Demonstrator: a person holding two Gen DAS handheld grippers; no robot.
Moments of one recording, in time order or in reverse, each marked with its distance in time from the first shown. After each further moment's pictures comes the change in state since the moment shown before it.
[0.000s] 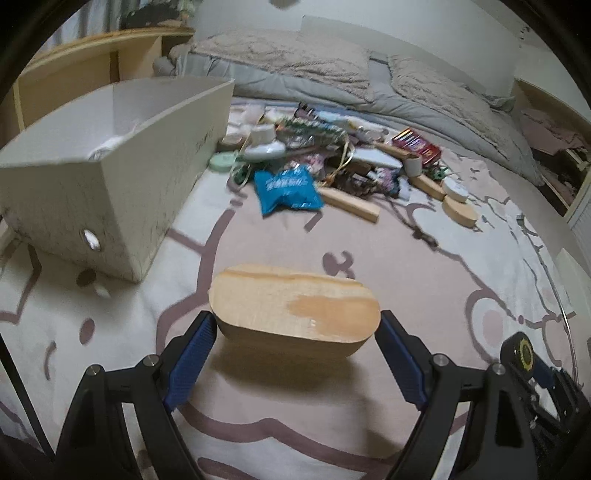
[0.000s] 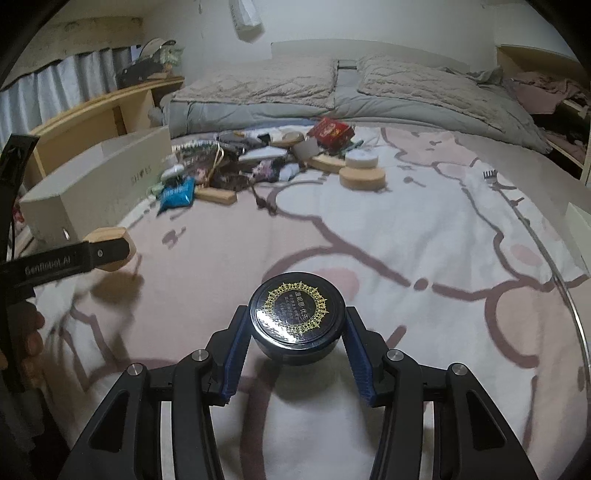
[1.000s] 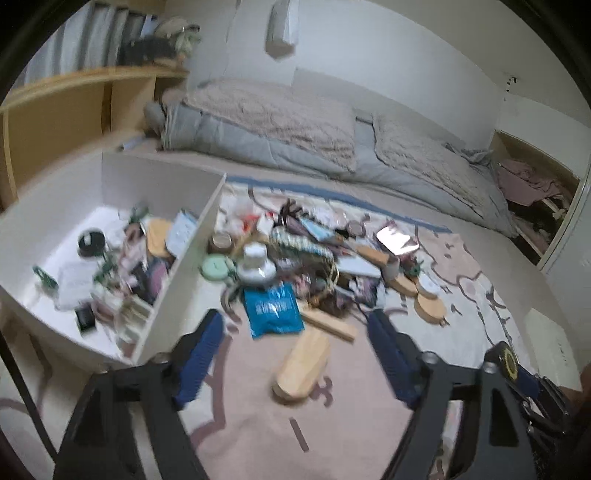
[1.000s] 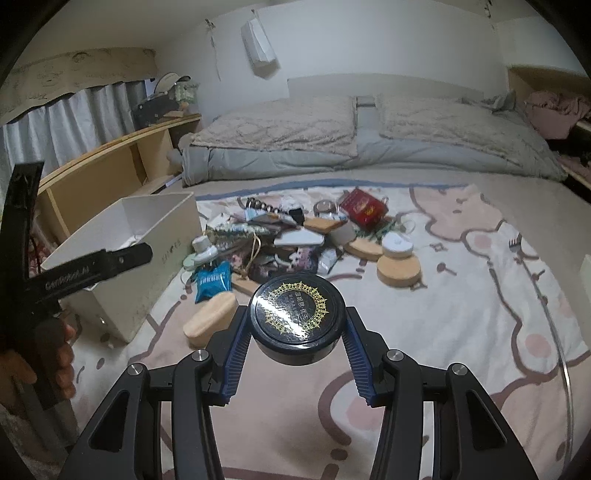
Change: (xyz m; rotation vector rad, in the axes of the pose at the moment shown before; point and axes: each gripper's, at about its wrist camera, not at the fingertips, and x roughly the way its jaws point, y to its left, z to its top) left arm -0.020 0.032 0.084 -0.068 -0.134 -0.118; right arm -0.012 0.029 0.088 0.016 -0.096 0.078
